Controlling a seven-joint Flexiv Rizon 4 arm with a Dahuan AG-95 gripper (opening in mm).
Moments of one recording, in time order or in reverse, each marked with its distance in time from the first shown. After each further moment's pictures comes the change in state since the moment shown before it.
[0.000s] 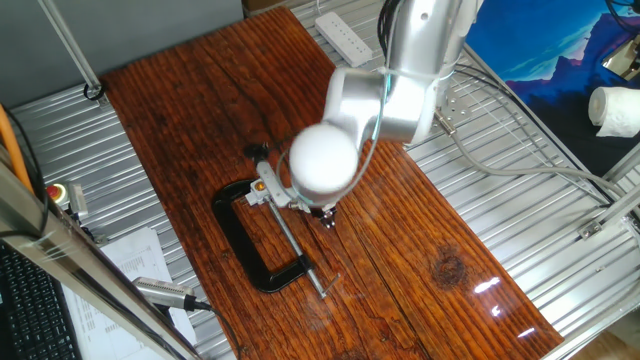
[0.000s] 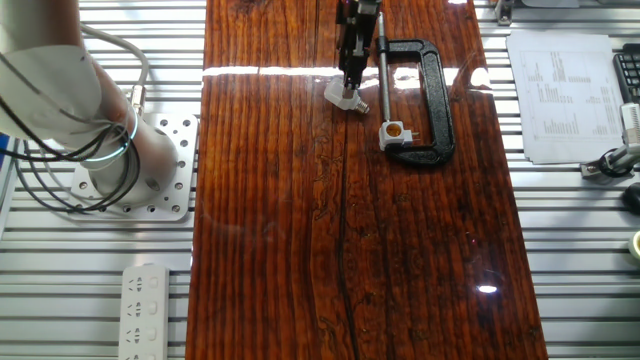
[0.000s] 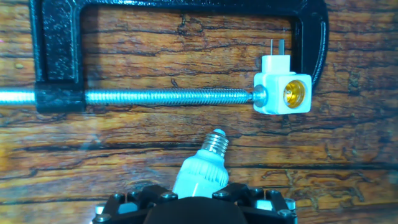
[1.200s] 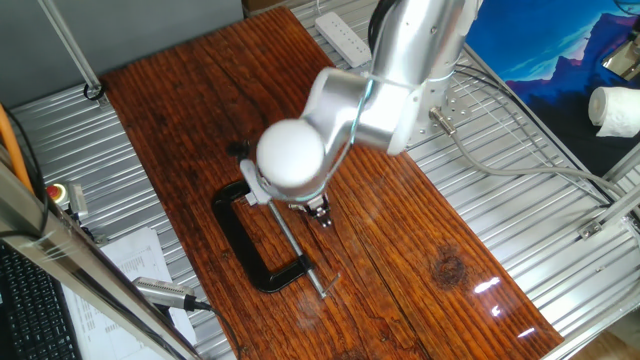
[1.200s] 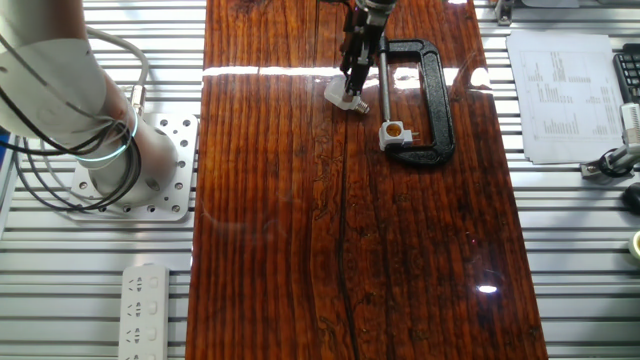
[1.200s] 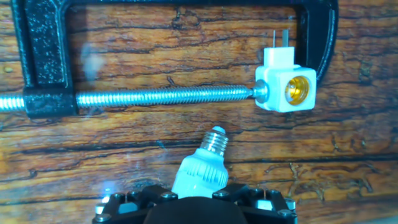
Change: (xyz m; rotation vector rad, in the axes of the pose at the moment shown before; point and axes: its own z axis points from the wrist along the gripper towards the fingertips) arm 0.002 0.000 0.000 -0.068 0.083 0.014
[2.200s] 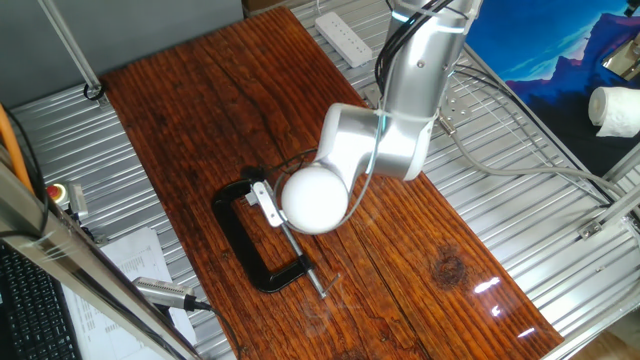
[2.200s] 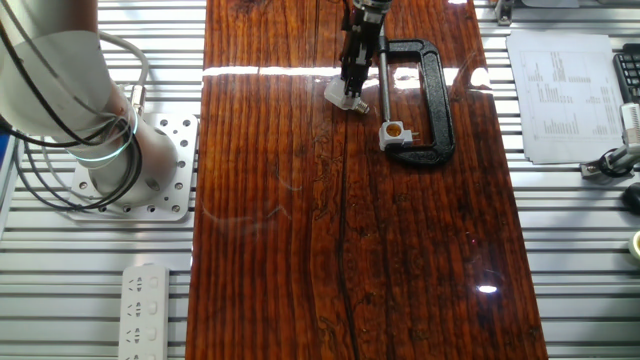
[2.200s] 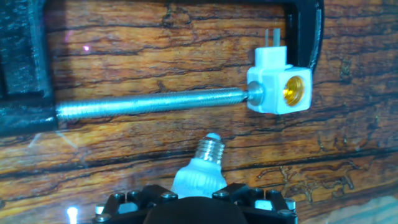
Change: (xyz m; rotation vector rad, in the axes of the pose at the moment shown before) arm -0.007 -0.004 0.023 0.135 -0.024 0.047
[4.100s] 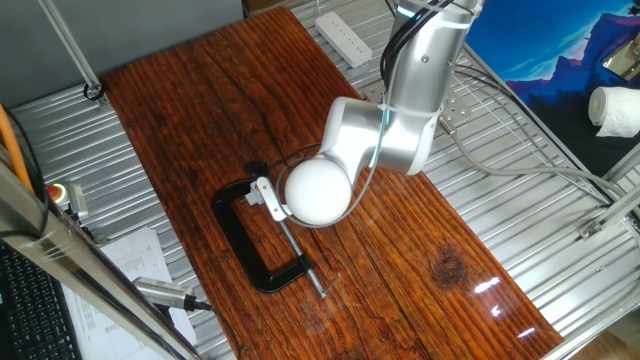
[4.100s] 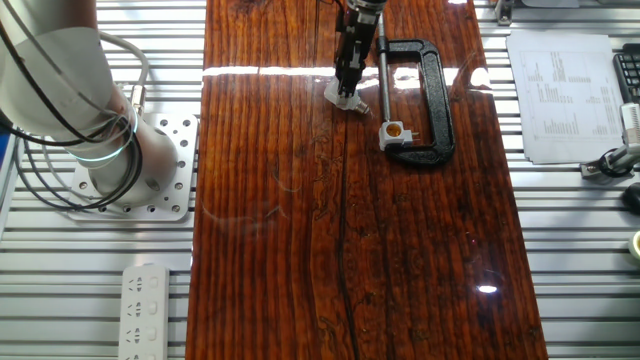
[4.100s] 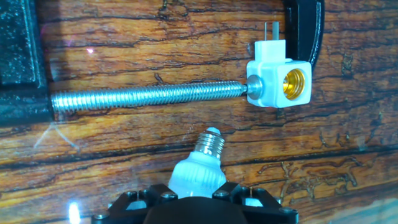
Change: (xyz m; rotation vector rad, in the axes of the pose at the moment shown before) arm 0.011 0.002 0.000 -0.011 0.001 0.000
